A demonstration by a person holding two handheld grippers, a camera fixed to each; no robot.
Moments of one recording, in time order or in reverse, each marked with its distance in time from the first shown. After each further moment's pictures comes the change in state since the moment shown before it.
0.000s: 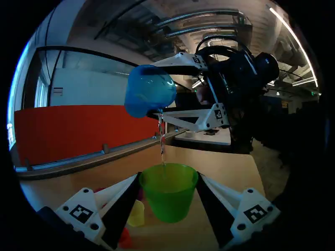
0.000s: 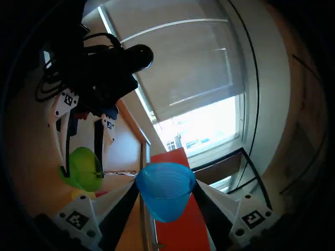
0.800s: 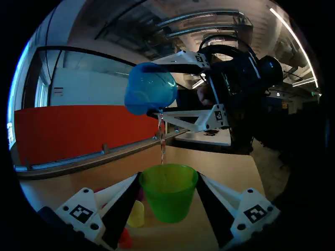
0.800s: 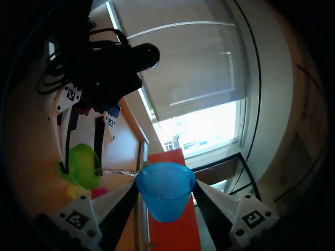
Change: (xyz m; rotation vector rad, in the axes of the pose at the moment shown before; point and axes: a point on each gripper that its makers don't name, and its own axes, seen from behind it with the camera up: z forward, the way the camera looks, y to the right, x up) left arm 0.001 0.000 0.002 0.000 0.003 -0.002; right arm 0.002 0.001 0.001 -0.010 -0.005 -0.069
